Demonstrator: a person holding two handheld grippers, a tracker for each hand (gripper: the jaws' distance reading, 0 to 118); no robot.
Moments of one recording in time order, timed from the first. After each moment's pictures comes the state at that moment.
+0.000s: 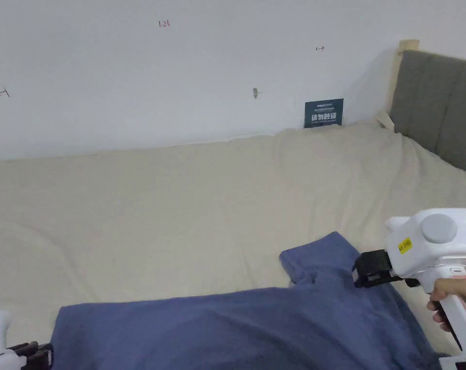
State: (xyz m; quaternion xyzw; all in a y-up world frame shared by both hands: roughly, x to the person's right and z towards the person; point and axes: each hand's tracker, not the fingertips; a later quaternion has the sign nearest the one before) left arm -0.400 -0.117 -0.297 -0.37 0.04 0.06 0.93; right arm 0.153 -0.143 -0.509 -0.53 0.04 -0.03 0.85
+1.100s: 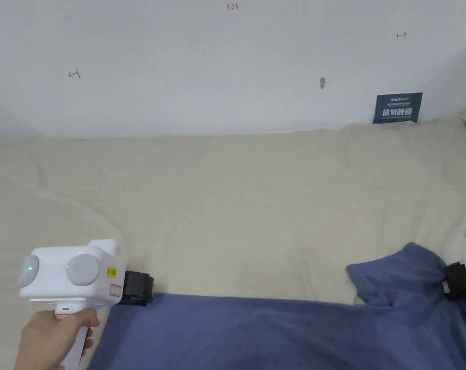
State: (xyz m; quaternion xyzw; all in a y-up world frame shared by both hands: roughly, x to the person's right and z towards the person) left arm -0.449 -0.167 -0.486 -0.48 0.08 0.04 0.87; right arm 0.127 -0.123 -0.516 -0.50 0.06 0.00 0.87
